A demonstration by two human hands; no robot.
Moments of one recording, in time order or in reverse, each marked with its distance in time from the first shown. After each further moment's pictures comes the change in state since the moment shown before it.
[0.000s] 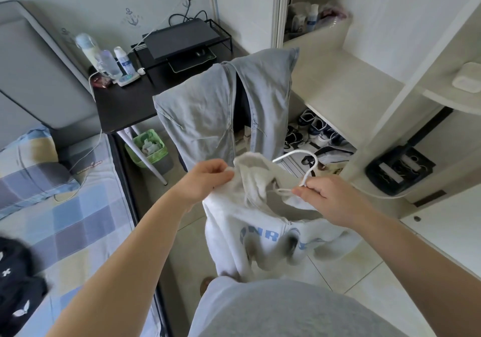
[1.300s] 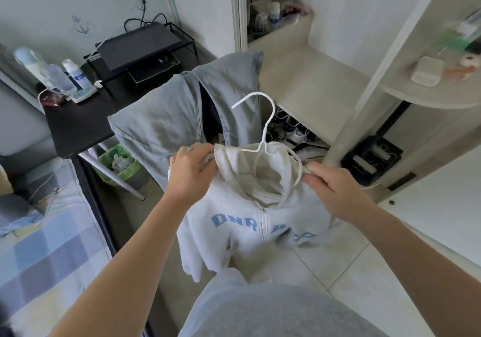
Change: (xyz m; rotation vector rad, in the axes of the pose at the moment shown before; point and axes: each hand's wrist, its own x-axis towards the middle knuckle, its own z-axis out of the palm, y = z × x) left_hand 0.061 0.046 0.032 0.602 0.374 0.395; right_hand 0.006 0.040 -0.042 0.064 0.197 0.066
